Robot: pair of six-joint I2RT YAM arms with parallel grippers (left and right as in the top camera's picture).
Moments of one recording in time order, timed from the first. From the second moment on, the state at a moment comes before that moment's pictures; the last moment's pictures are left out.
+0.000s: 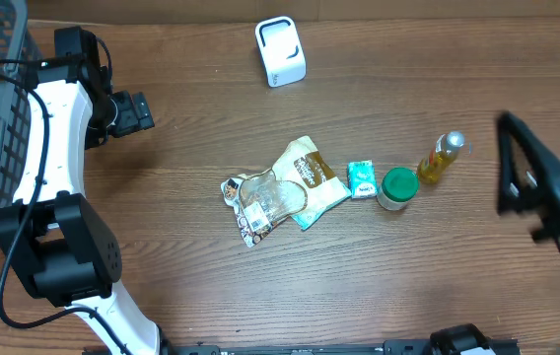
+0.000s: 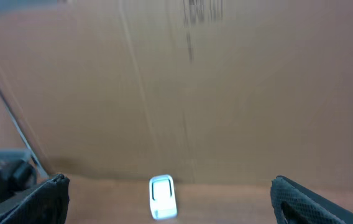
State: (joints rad) left arm 0.18 1.97 1.76 -1.15 -0.02 -0.20; right arm 0.23 0.86 1.76 -0.88 0.01 0.17
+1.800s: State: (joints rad) left arm 0.18 1.97 1.76 -1.15 -0.02 -0.20; right arm 0.20 0.03 1.07 -1.04 0.01 0.17
